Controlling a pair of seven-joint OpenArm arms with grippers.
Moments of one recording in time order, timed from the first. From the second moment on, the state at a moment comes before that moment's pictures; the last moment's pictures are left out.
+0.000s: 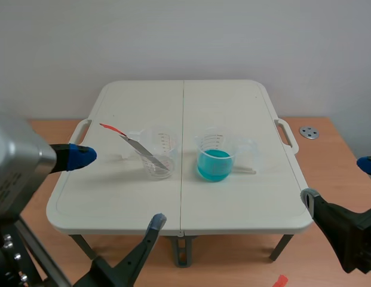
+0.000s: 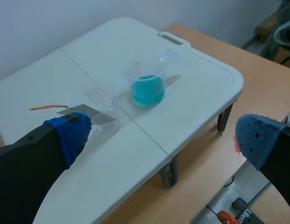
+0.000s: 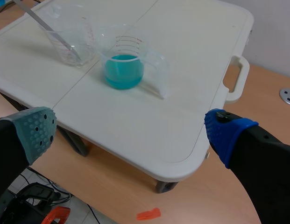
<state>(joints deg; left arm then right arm) 51.1 -15.3 3.1 128.3 10.0 -24.1 -5.7 -44.0 26.7 17.7 107.3 16.9 32.2 9.4</state>
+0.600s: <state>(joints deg) 51.0 -15.3 3.1 128.3 10.0 -24.1 -4.6 -44.0 26.7 17.7 107.3 16.9 31.9 8.5</state>
